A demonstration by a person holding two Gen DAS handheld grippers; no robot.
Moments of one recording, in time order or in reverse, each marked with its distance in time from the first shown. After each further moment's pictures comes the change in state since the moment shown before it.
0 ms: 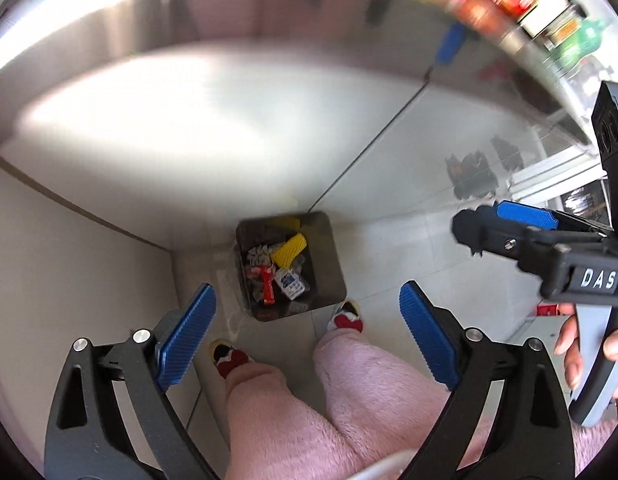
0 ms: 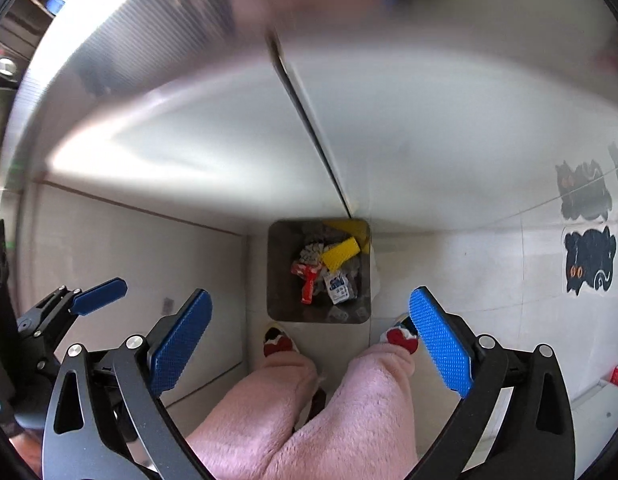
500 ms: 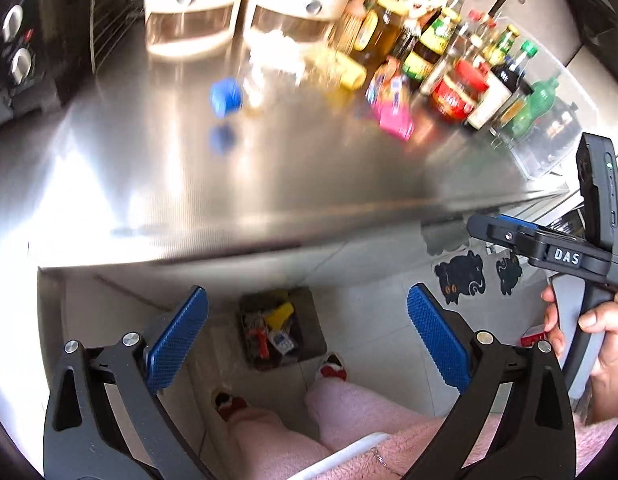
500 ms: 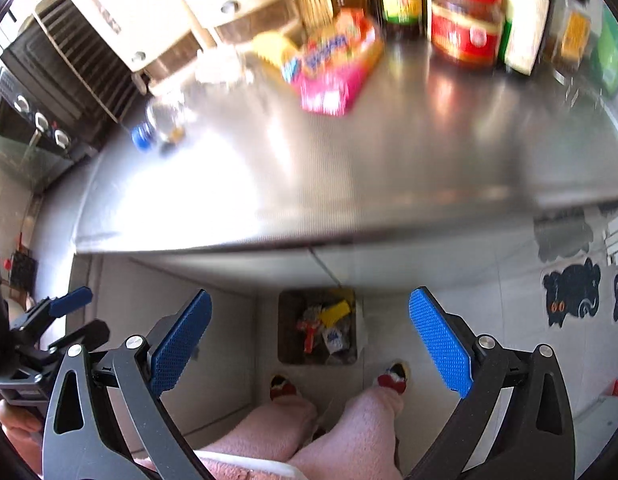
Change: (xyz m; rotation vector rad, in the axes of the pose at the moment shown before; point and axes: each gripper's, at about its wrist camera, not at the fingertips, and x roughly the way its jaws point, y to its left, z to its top) left arm -0.130 -0.002 0.063 0.035 -0.204 -0.058; right arm -0.129 -0.001 0.042 0.005 -0.235 -0.022
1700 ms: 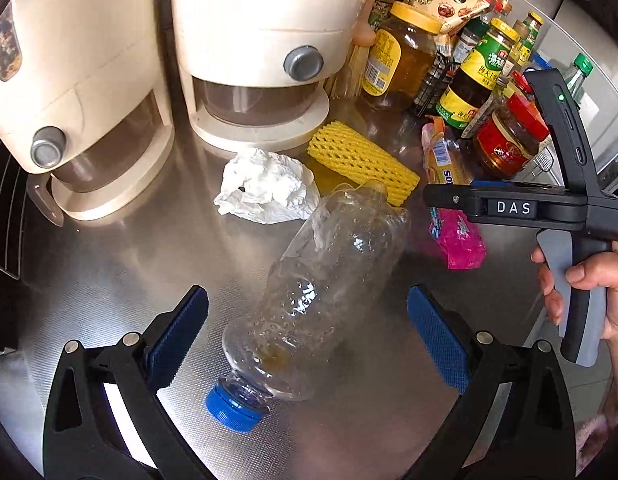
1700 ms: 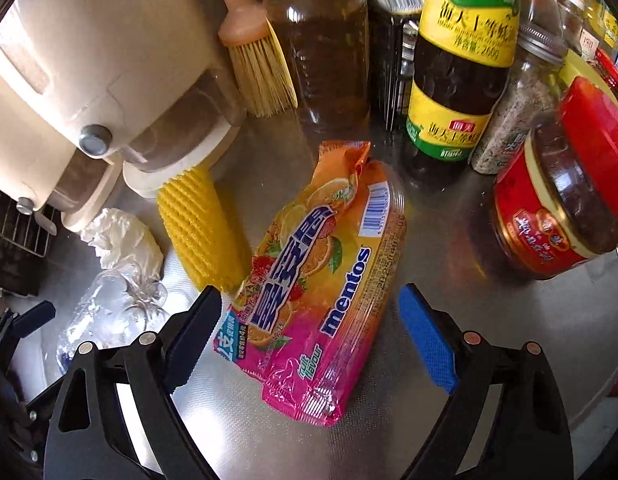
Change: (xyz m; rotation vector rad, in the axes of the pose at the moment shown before) left arm 0.110 0.015 0.189 0.236 0.032 -0.014; right arm 0.107 -0.017 0.202 0.097 0.010 -0.114
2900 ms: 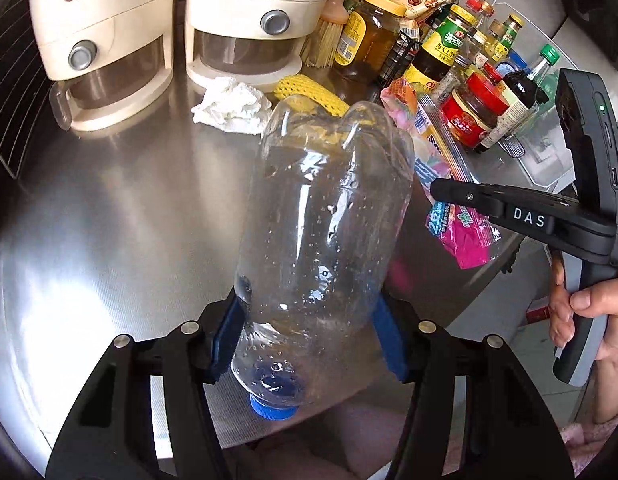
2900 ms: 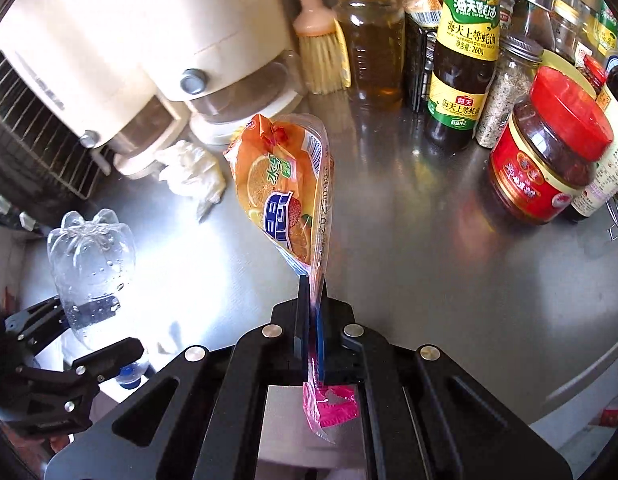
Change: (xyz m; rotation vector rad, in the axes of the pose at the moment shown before) left arm -0.047 -0.038 -0.067 -0.081 0.015 -0.035; right arm -0.072 0.000 -0.080 -0.115 -0.037 0.099
